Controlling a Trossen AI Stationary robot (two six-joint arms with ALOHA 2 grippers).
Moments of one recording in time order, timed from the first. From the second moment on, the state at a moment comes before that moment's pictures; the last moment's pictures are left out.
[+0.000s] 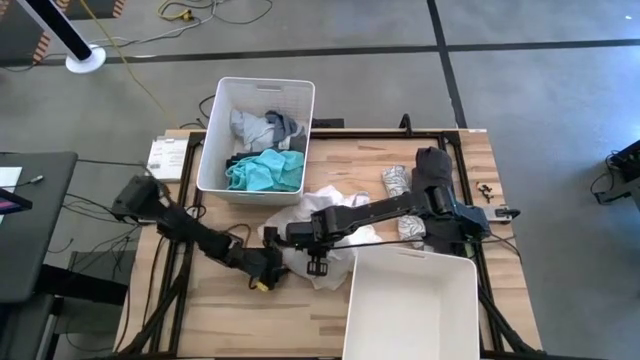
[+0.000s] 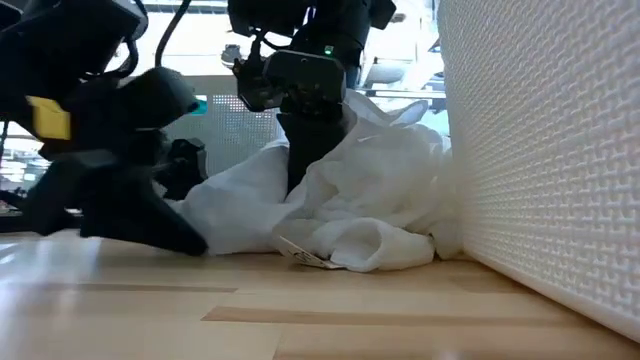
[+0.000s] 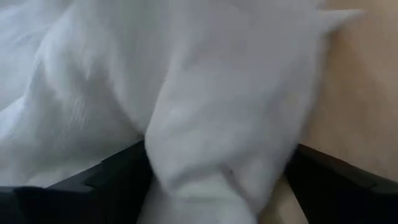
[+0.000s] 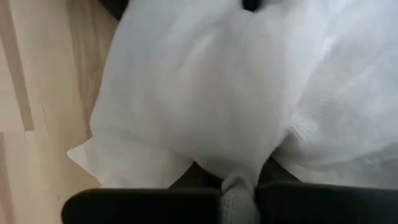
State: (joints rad) left arm -0.44 1.68 0.49 0.53 -0.51 -0.02; right arm 0.13 2.25 1.89 -0.91 -0.03 0.24
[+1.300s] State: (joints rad) left arm -0.55 1.32 0.57 0.40 -0.74 0.07; right arm 0.23 2.25 2.13 -1.04 0.19 0.18
